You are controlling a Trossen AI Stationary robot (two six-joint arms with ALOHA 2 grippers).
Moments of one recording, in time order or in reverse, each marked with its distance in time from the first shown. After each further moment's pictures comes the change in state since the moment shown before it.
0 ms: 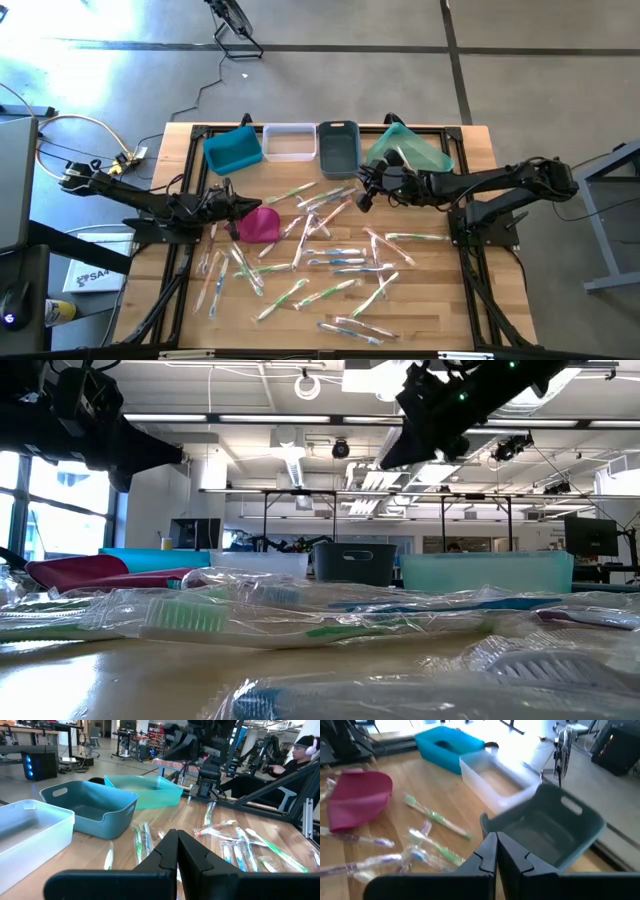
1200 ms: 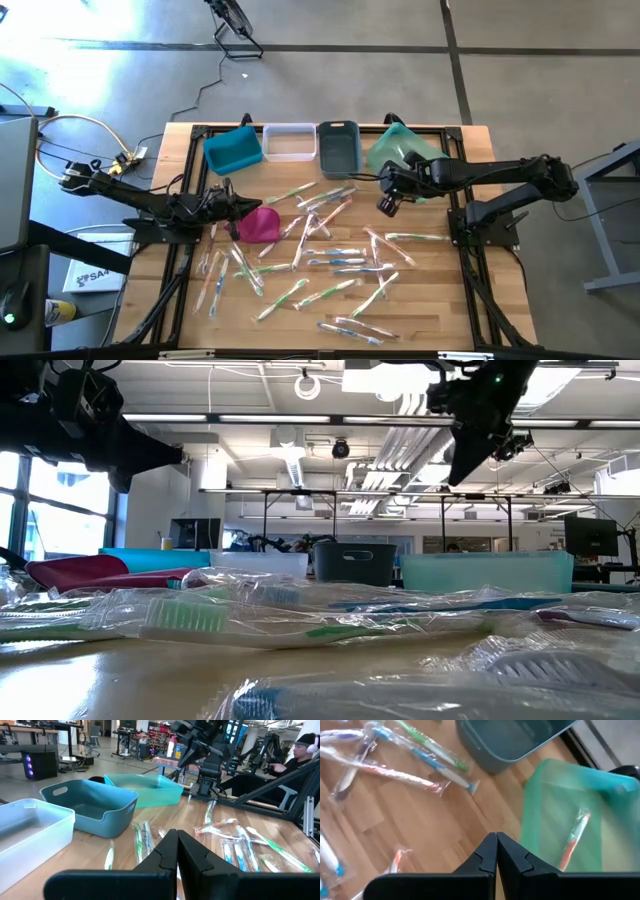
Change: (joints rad) left arm 0.000 0.000 0.000 -0.008 0.000 0.000; right arm -0.003 0.000 0.272 -0.928 -0.101 0.230
